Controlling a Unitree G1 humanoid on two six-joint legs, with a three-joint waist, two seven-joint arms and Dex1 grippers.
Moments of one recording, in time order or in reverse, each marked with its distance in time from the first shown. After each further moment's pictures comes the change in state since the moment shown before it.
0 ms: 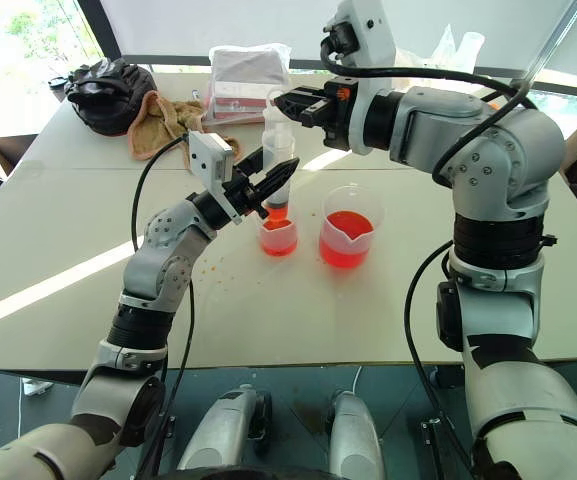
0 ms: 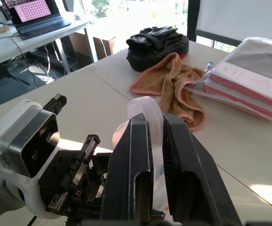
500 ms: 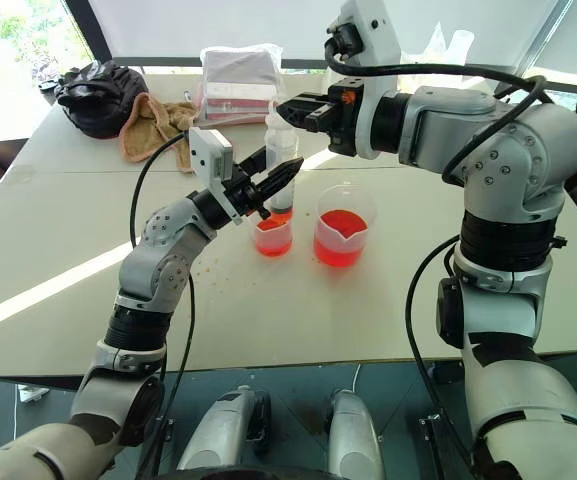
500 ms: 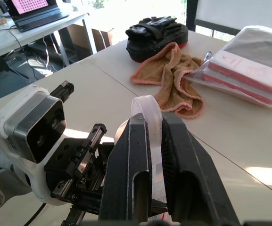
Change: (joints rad) left arm -0.001 0.009 0.001 -0.053 -0.028 0.075 -0.005; right arm -0.002 0.019 -0.033 -0.037 0.000 0.116 0.013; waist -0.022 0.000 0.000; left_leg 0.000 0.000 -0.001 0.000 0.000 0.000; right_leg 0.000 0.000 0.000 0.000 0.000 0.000
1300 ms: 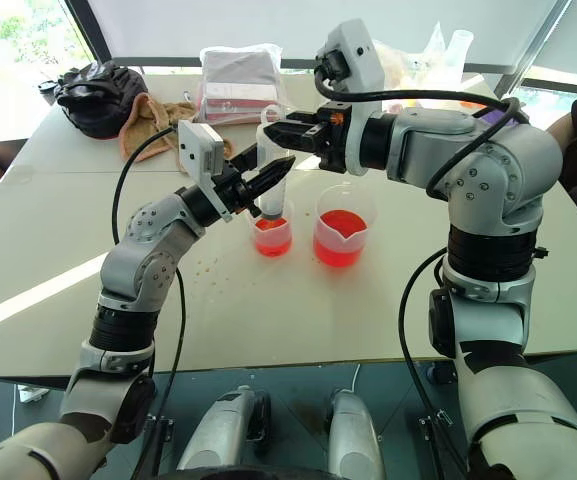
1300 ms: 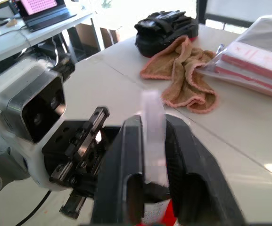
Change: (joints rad) left arm 0.000 0.047 0.016 -0.072 -0.018 0.092 0.021; right arm 0.055 0.037 0.017 -0.023 -0.015 -0.022 0.072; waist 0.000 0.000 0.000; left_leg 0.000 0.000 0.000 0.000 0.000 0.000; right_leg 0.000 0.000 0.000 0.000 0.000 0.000
